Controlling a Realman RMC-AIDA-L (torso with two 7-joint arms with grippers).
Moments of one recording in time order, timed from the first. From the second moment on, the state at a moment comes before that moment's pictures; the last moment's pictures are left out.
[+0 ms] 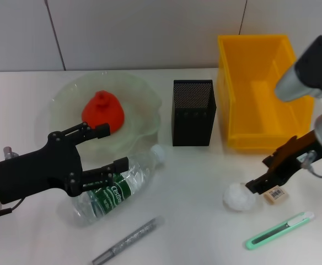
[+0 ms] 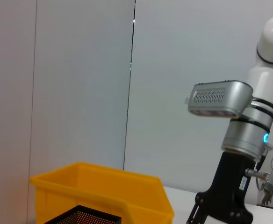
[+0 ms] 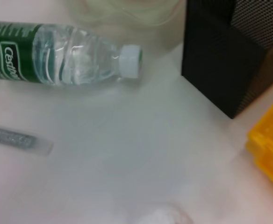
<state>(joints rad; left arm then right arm) -0.25 -2.02 1.18 0.80 1.38 1.52 -1.19 0.60 2.08 1.87 1.30 0.56 -1.56 2.38</state>
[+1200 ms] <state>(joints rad) -0.25 -2.01 1.17 0.80 1.37 1.53 -1.19 0.65 2.08 1.79 1.12 0.61 -1.45 2.41</state>
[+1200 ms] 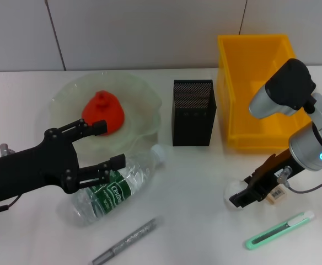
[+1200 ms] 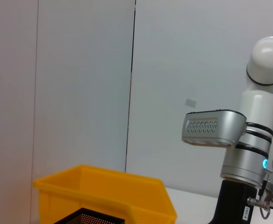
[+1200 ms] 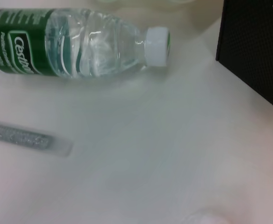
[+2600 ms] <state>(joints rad) -0.25 -2.02 1.17 0.79 1.37 1.51 -1.18 0.44 2.08 1.89 1.63 0.60 -1.23 2.41</state>
